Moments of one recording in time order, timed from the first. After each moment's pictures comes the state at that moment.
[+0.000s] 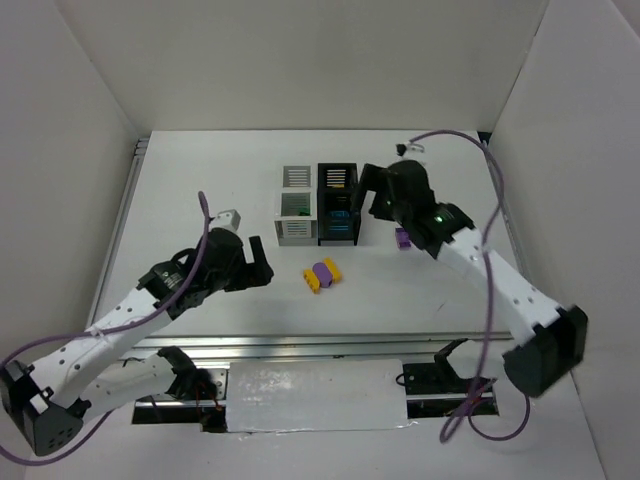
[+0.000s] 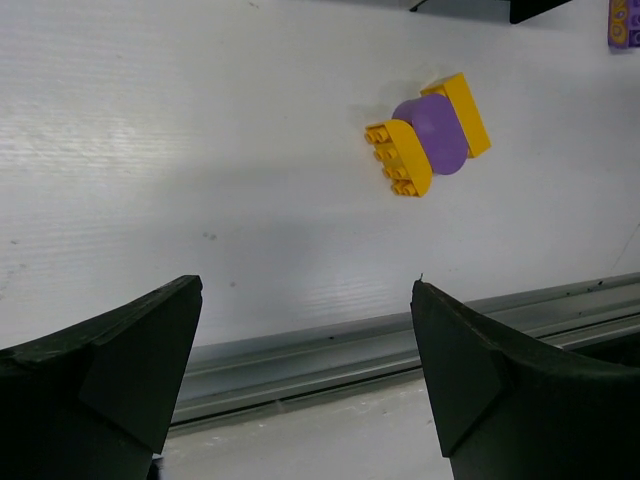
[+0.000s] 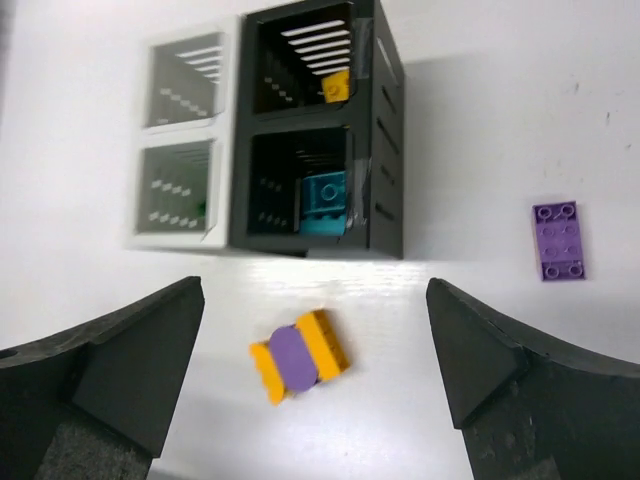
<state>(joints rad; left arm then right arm) -0.67 0.92 0.86 -0.72 -0.20 -0.73 0.53 1.32 1.22 -0.46 0.26 0.56</state>
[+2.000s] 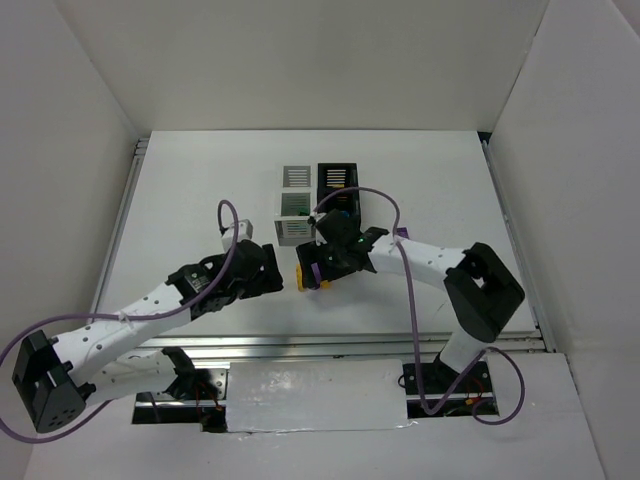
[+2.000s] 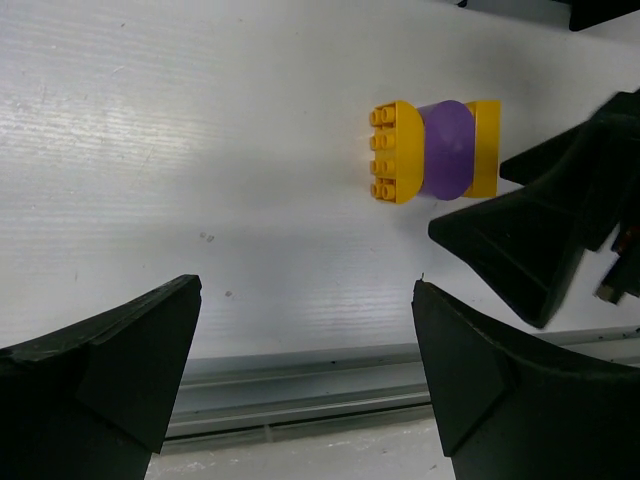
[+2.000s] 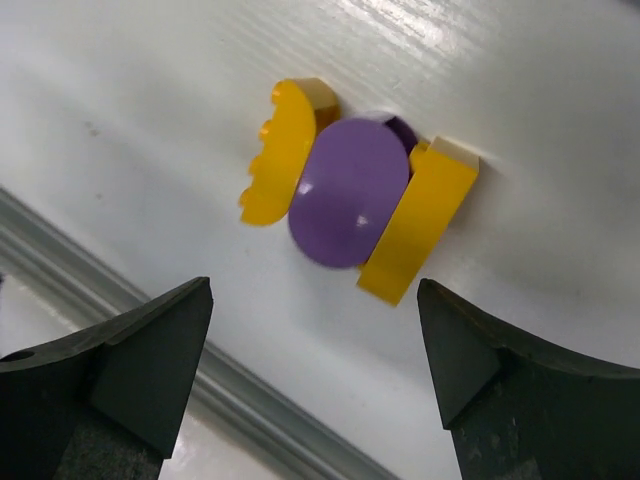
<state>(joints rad) -0.81 1.03 0.79 -0.65 -0.37 -0.91 0.79 1.68 1.06 -0.36 -0.14 0.39</state>
